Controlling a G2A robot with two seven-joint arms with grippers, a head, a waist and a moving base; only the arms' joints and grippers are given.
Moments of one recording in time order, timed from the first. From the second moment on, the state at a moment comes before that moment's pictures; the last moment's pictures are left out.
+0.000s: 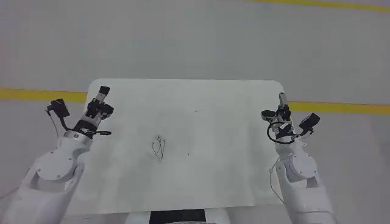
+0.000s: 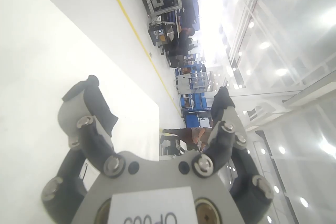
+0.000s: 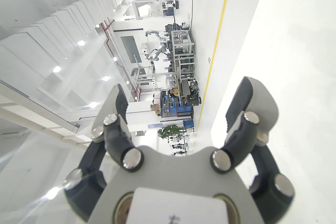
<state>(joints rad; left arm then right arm) 1.75 -1.14 -1.56 -1.86 -0.16 -0.04 -0.15 -1.73 -1.15 1.60 -1.80 0.42 0.00 0.00</state>
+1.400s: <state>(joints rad) 1.75 -1.09 -1.39 -2.05 0.51 0.04 -0.64 -1.73 -1.15 1.60 -1.80 0.42 0.00 0.00</state>
